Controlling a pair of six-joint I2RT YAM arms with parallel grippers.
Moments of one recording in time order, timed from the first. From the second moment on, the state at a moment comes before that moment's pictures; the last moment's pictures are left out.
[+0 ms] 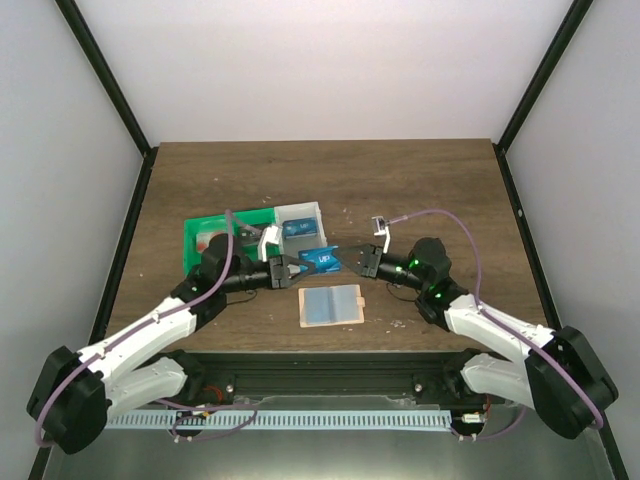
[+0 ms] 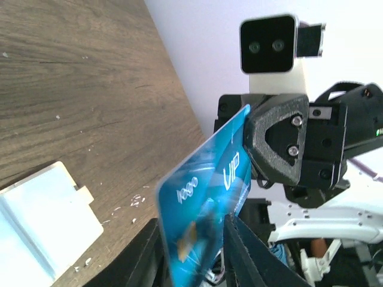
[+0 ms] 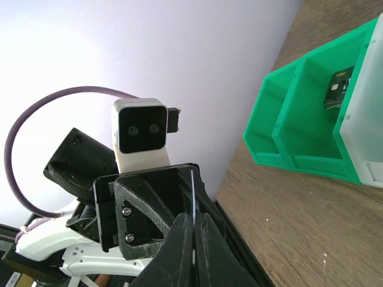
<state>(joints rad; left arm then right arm) -0.63 1.02 0.54 0.20 0.66 -0.89 0.58 1.10 0.44 0.67 -0.66 1.11</state>
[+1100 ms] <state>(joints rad) -0.33 1.12 0.60 0.11 0.70 -0.85 0.57 0.93 0.40 0.34 -0.55 0.91</state>
